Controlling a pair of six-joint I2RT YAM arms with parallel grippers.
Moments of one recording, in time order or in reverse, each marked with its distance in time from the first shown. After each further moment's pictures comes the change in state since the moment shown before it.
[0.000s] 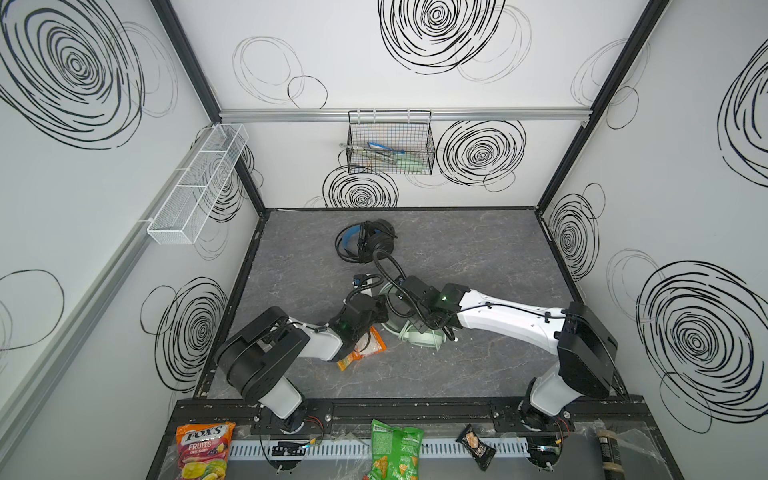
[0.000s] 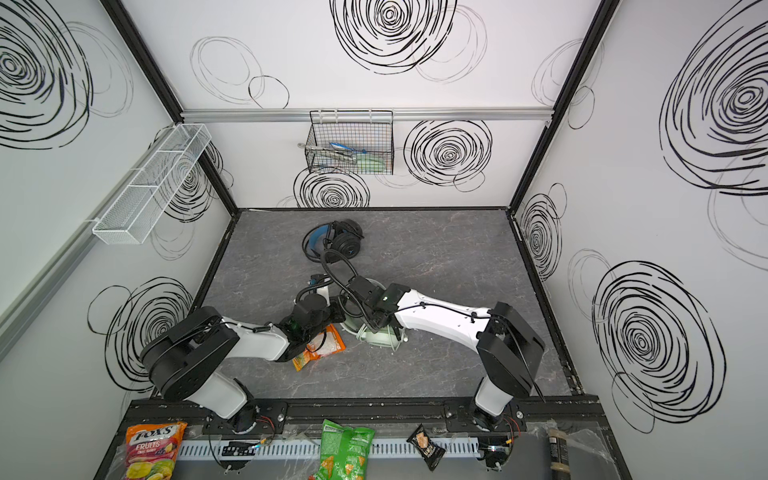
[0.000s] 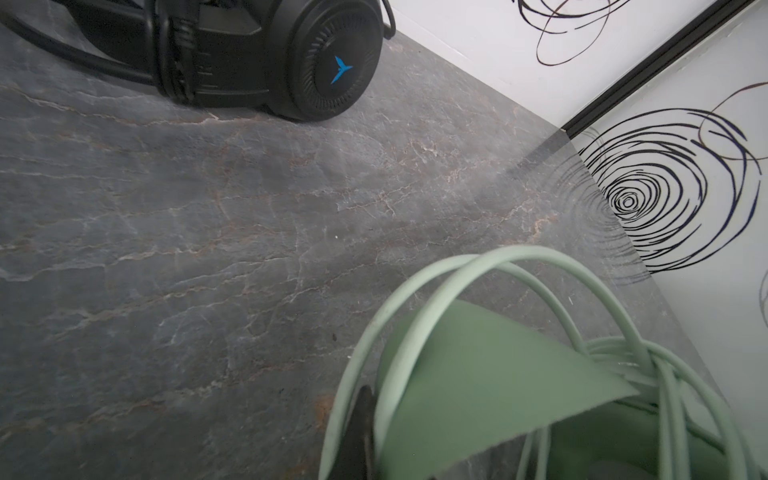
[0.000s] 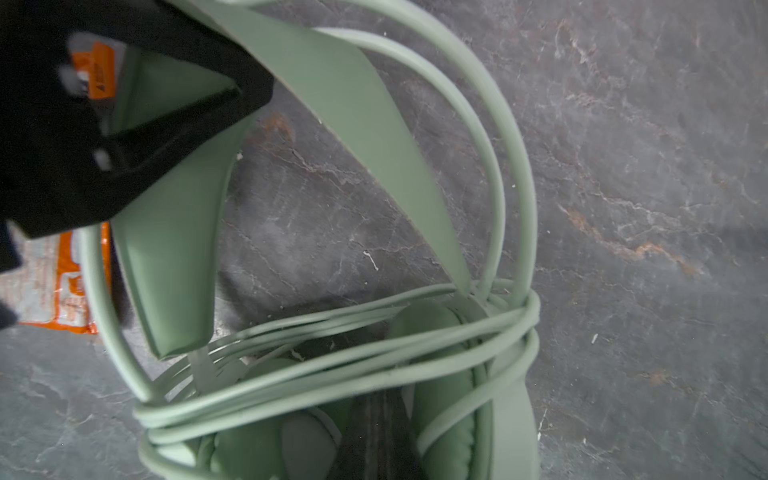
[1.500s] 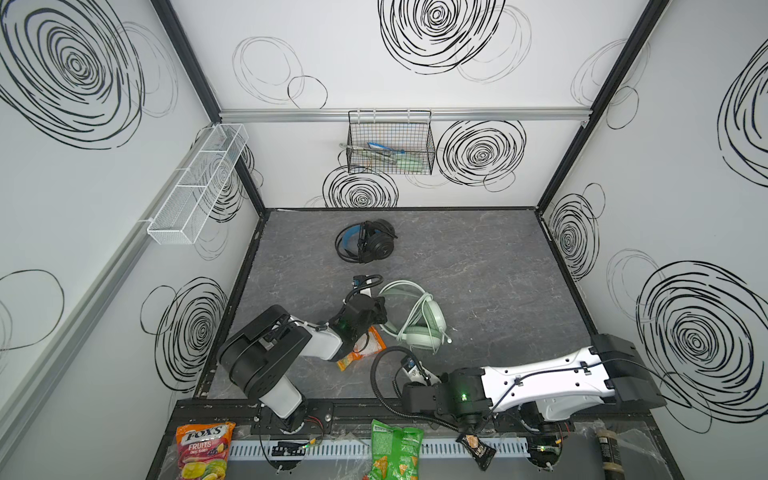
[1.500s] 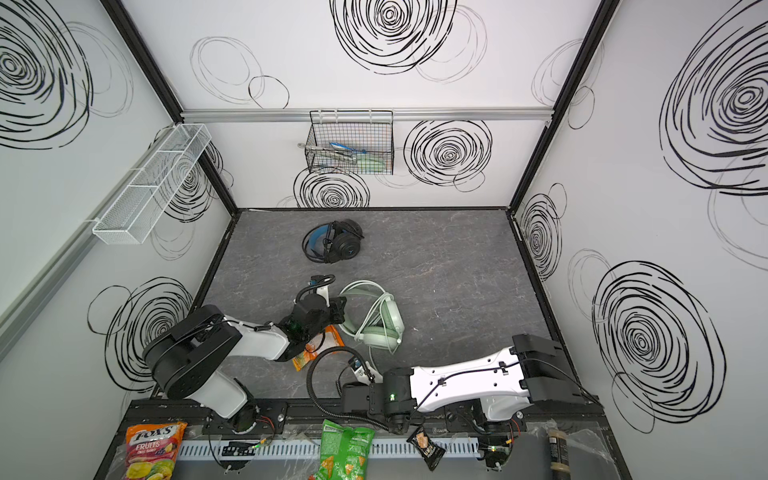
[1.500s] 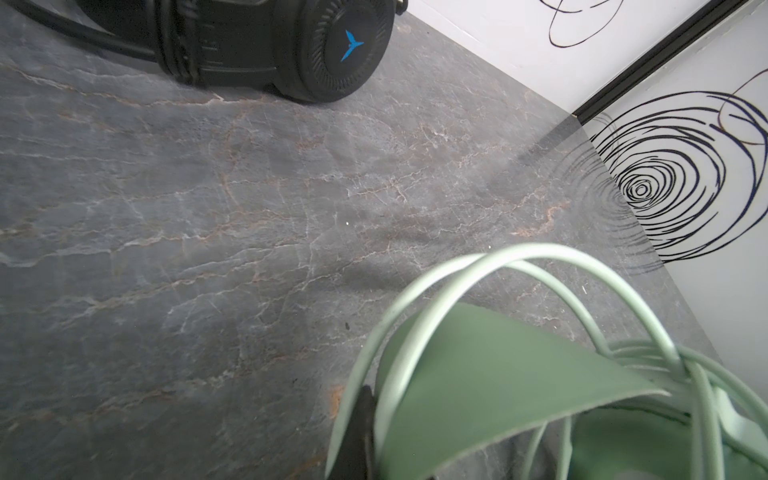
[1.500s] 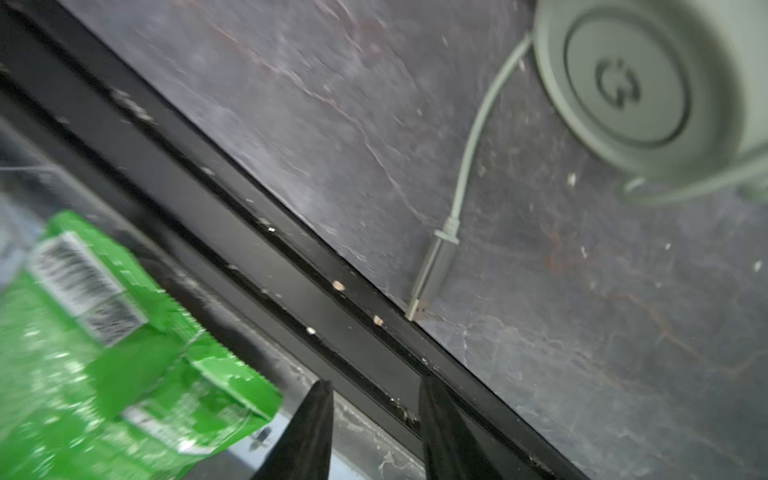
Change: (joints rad) left arm 0.015 0.016 -0.005 -0.008 0.025 -0.002; right arm 0.634 -0.225 -0.298 -0.137 -0.089 0.730
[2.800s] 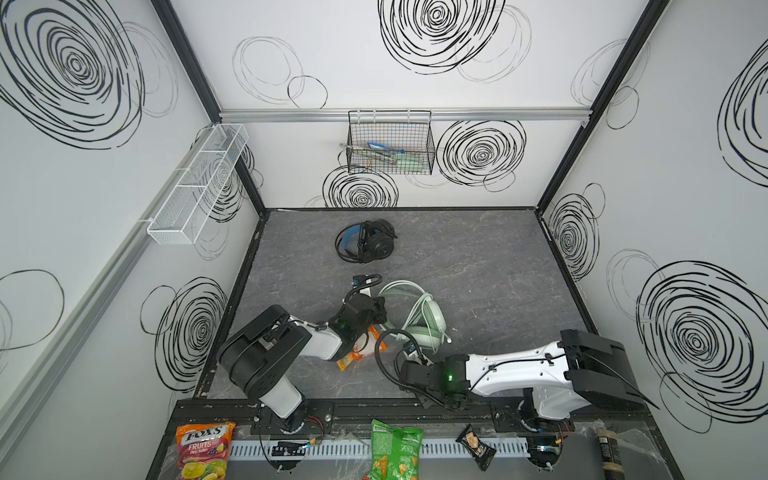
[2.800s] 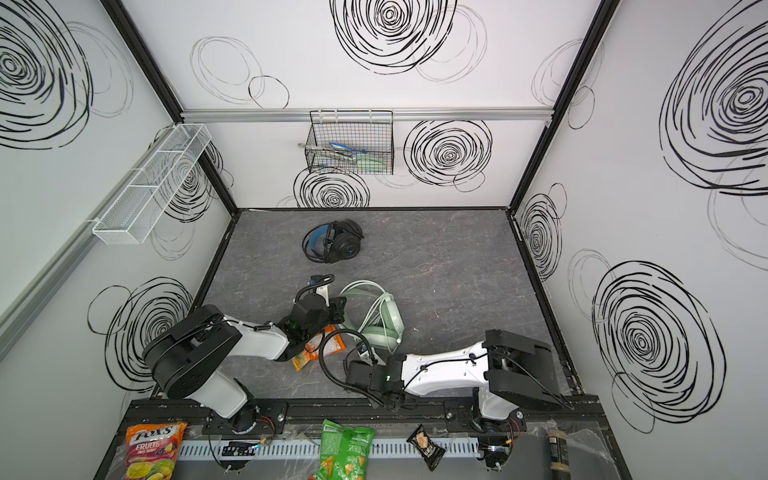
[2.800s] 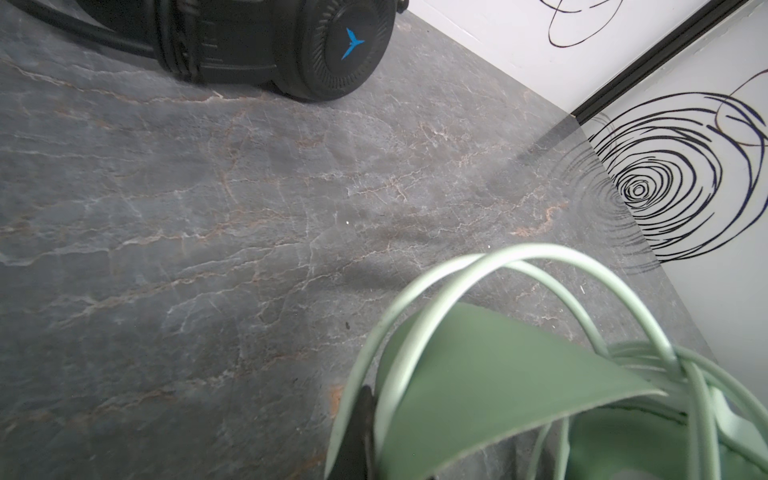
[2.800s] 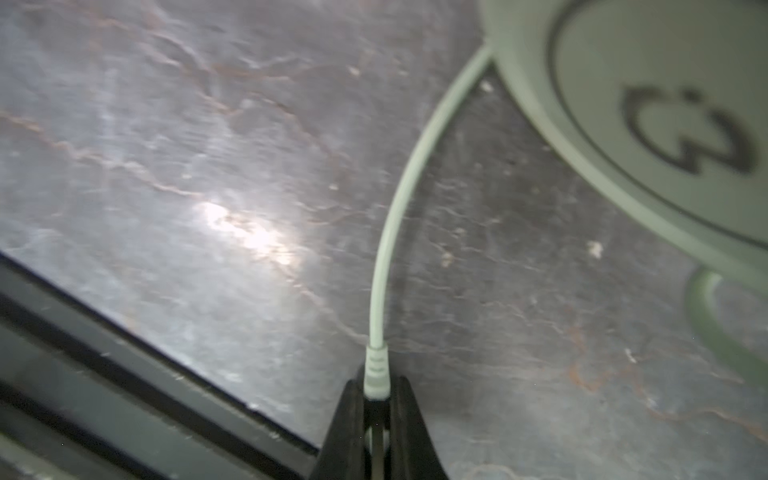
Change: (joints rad) left arm 0.006 0.000 -0.002 0.002 0.012 -0.003; right arm -0.167 0.123 -0.064 0.261 -0.024 -0.091
